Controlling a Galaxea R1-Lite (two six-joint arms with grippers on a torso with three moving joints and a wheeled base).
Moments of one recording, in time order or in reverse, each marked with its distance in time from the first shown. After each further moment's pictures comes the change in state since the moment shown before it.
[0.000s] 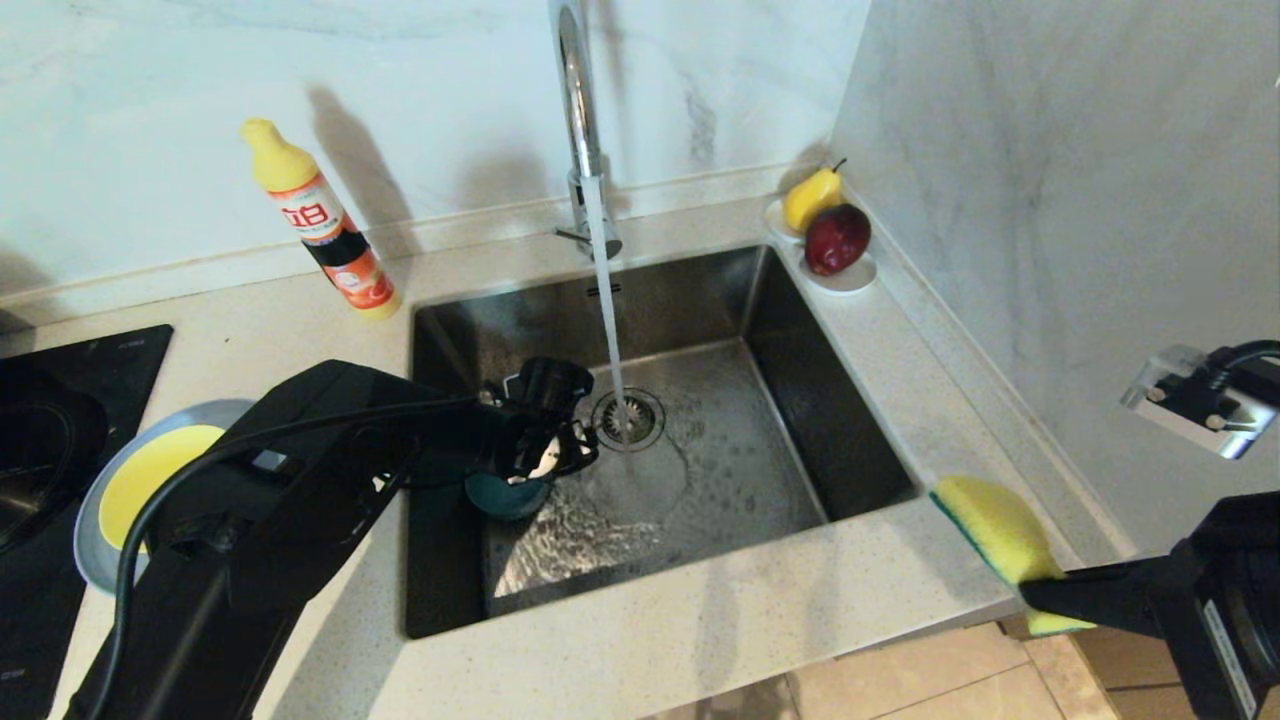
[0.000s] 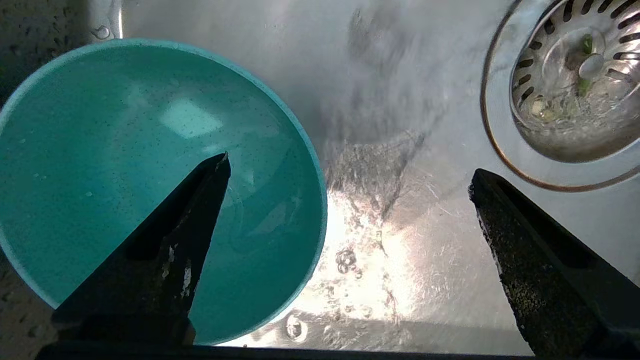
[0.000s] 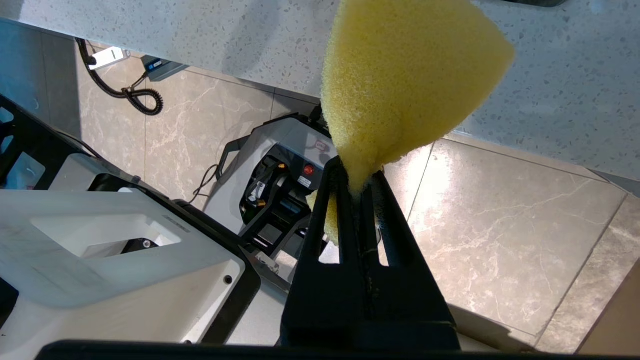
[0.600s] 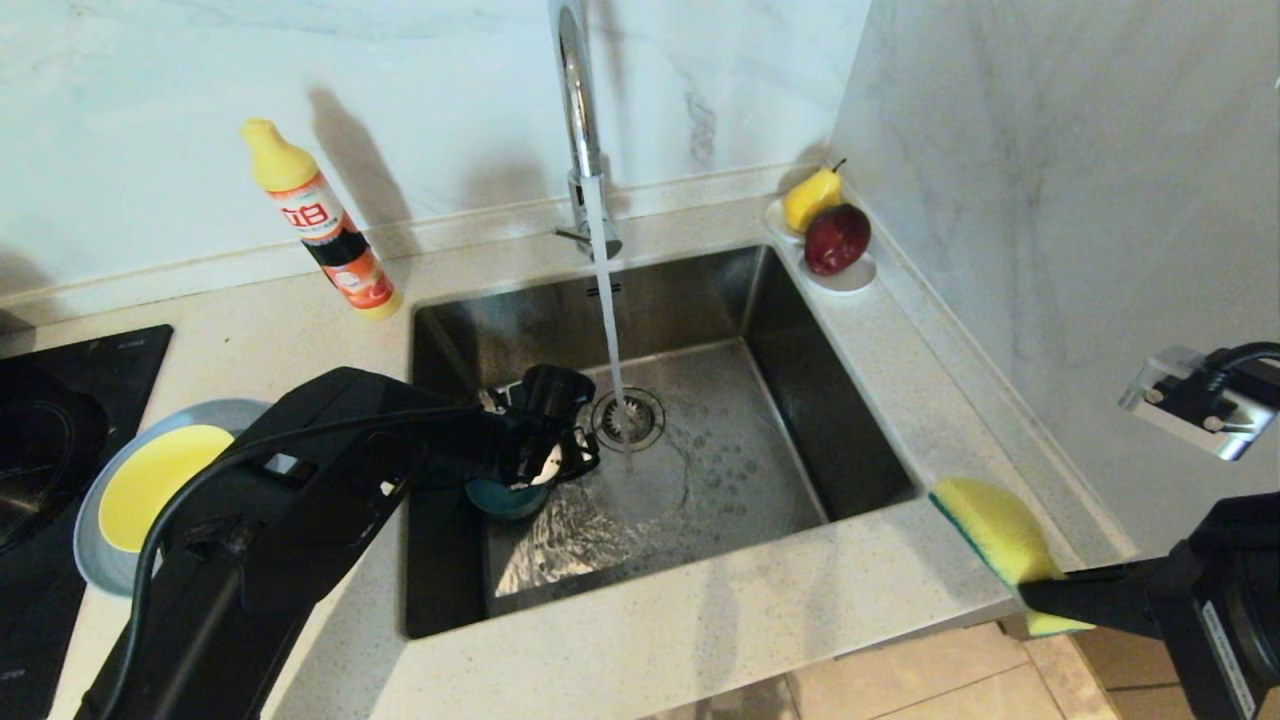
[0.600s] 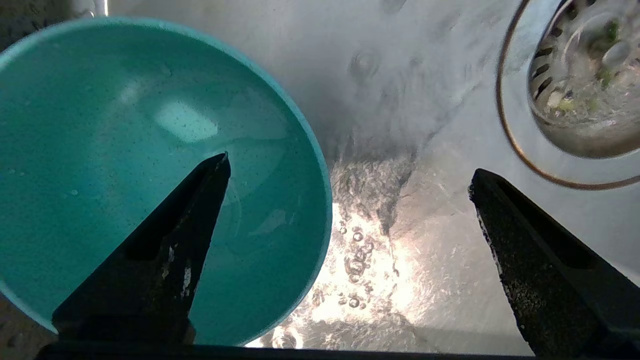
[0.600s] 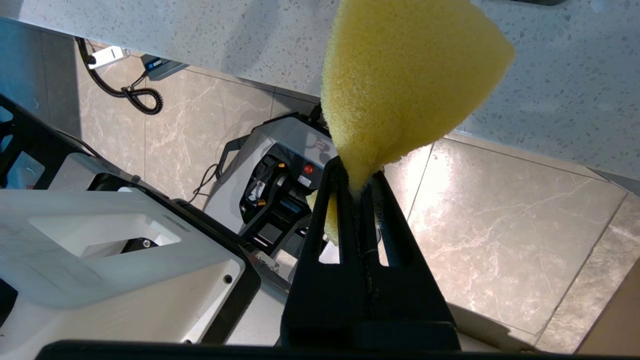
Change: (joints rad) left arm 0.000 0.023 0.002 -0.016 0.000 0.001; right arm 0.000 0.001 0.001 0.000 0.000 0.000
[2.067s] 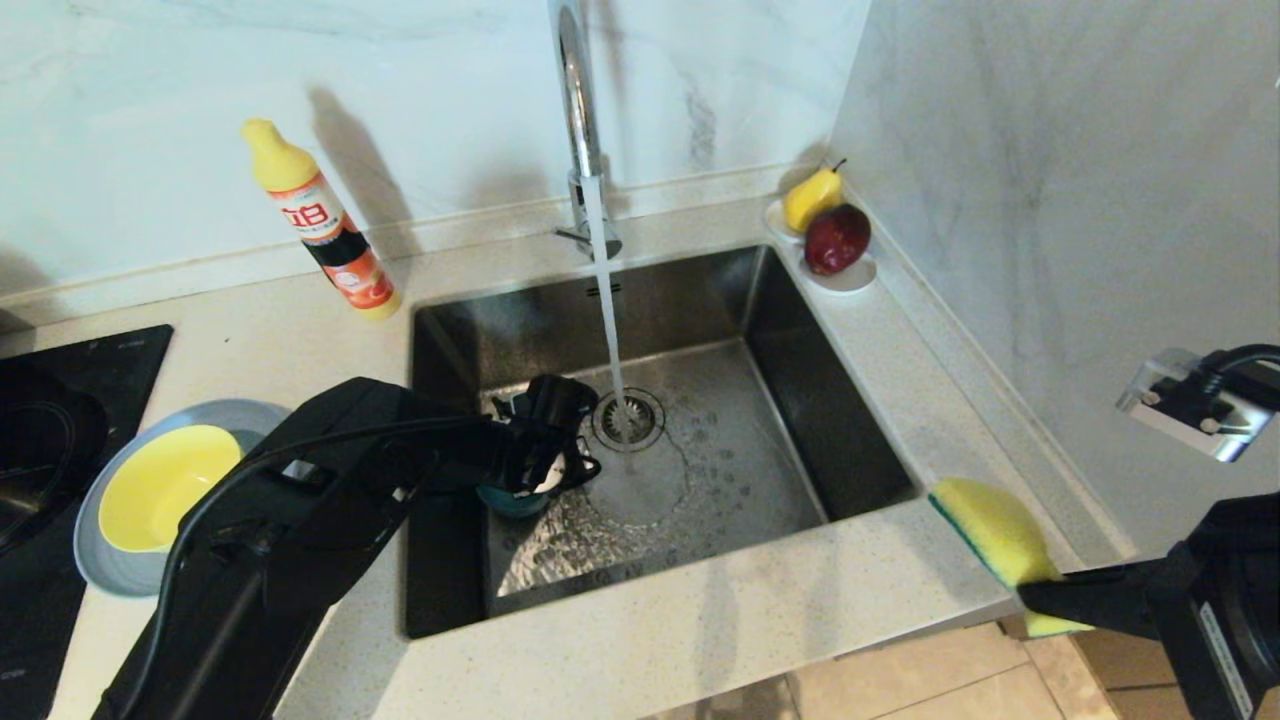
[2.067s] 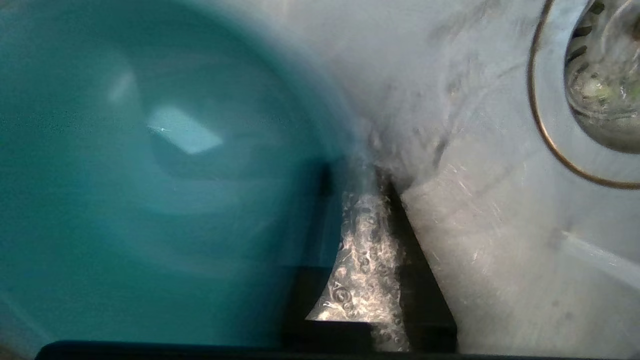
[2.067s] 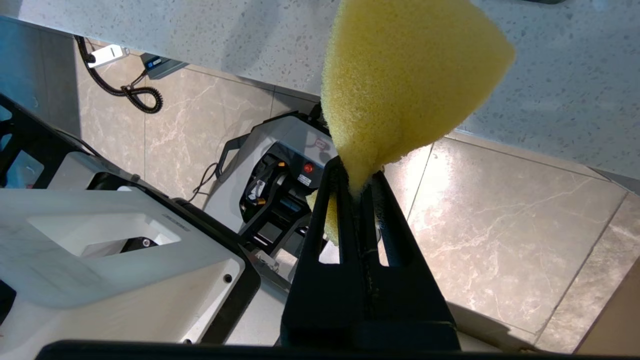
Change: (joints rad) left arm 0.000 0.038 -0.018 -0.003 0.004 0.001; right arm 0.001 0.001 0.002 0.000 0.000 0.000
